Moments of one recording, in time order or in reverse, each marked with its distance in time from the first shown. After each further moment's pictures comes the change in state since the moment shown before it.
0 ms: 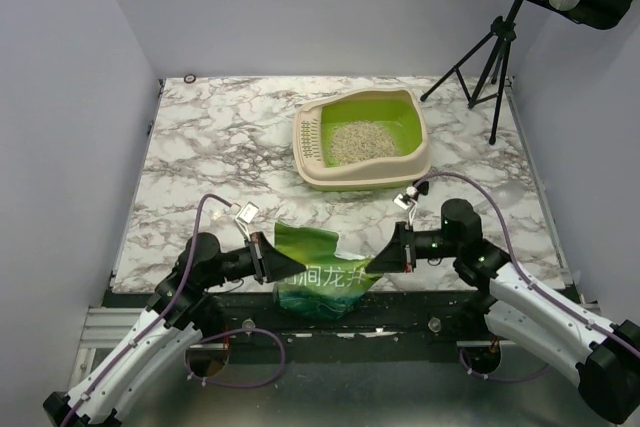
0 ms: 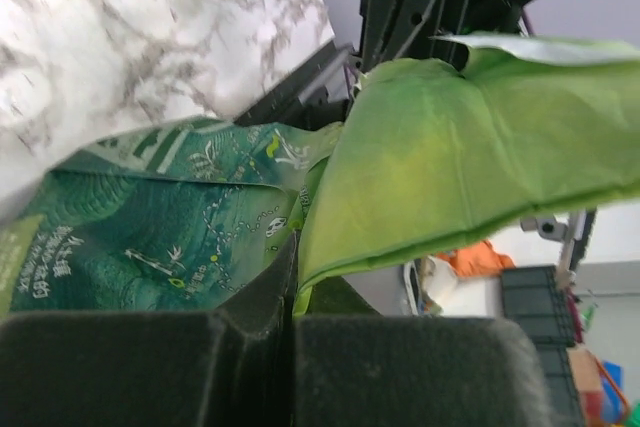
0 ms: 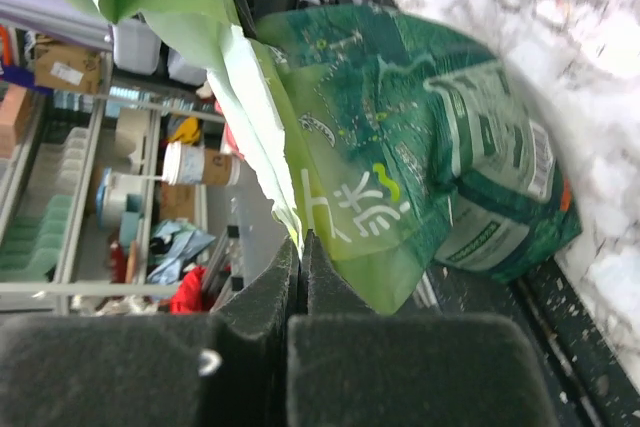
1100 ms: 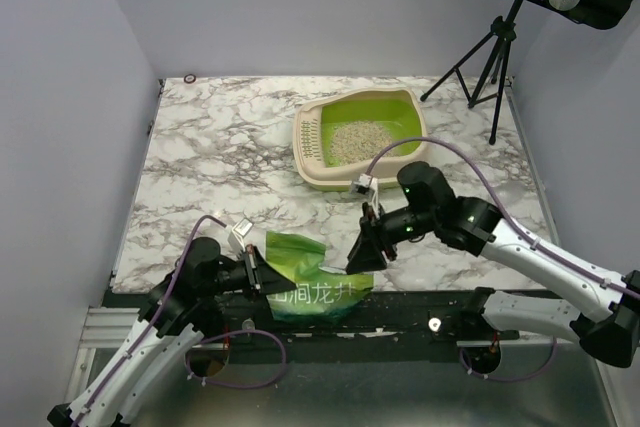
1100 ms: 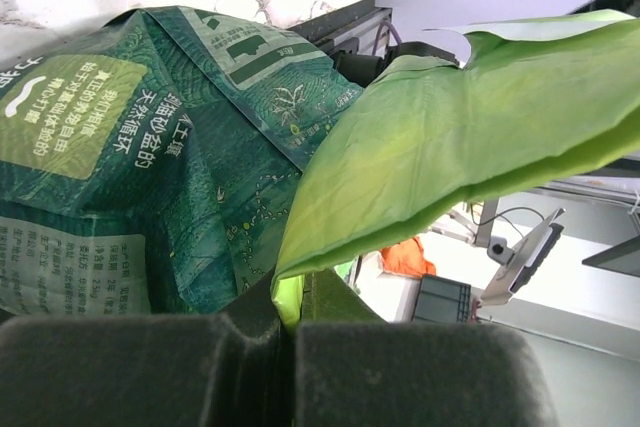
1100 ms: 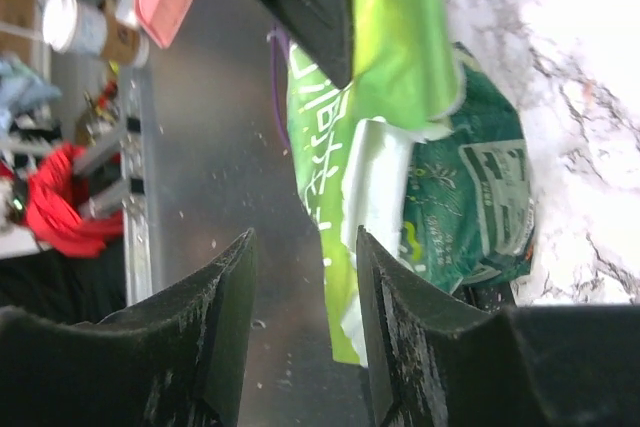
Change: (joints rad) left arm 0.024 -0.122 0.021 -0.401 0.071 -0.188; right arm 0.256 0.255 0.595 -0.591 0.133 -0.494
